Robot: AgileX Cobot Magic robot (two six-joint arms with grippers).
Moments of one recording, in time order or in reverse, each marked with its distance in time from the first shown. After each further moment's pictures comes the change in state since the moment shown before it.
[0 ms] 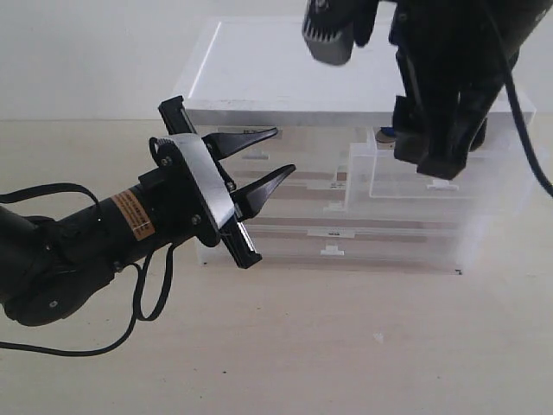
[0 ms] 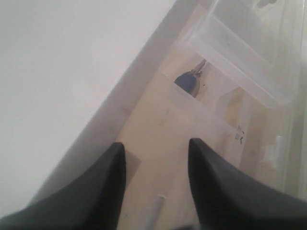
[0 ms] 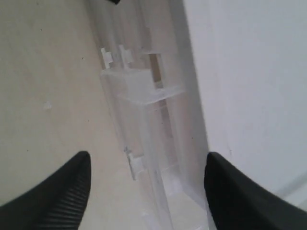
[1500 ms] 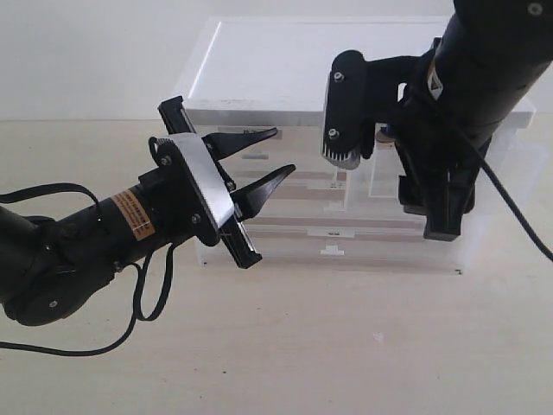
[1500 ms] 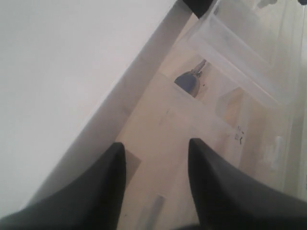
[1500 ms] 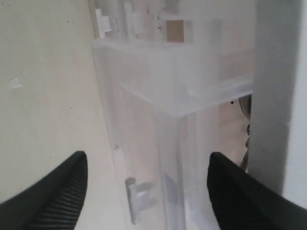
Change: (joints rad) left arm 0.000 0.000 0.000 0.000 0.000 -0.006; right arm -0.061 0.058 0.235 -0.091 -0.246 -0.037
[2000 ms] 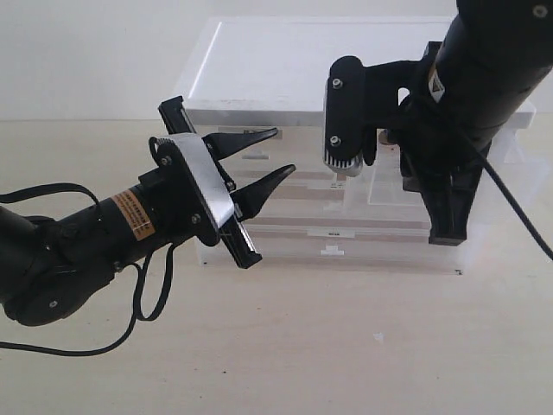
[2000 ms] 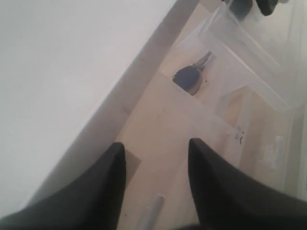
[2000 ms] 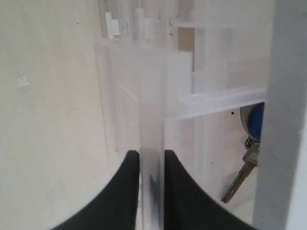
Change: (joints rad) left arm 0.000 0.000 0.000 0.000 0.000 0.000; right arm 0.000 -0.014 0.009 0.024 -0.003 -0.053
